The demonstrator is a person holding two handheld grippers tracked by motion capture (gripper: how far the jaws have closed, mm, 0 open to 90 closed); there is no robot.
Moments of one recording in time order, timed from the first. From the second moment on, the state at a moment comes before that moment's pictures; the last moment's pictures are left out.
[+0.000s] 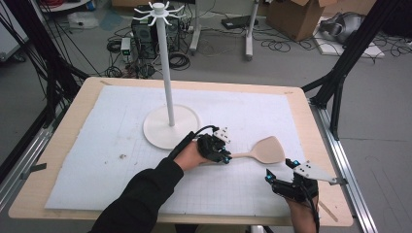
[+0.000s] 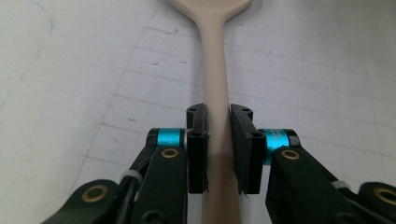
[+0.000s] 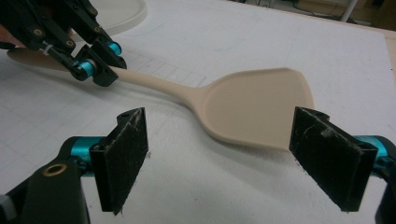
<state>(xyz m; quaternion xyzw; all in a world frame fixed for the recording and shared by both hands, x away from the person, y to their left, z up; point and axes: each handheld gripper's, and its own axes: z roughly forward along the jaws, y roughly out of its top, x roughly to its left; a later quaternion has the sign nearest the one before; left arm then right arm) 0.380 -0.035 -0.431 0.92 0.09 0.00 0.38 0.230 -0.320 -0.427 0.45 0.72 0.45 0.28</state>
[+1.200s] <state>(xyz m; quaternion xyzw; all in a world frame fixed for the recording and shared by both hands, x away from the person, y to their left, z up) 0.346 0.056 -0.438 0.91 0.05 -0.05 0.41 0.236 -0.305 -0.425 0.43 0.73 0.45 0.28</state>
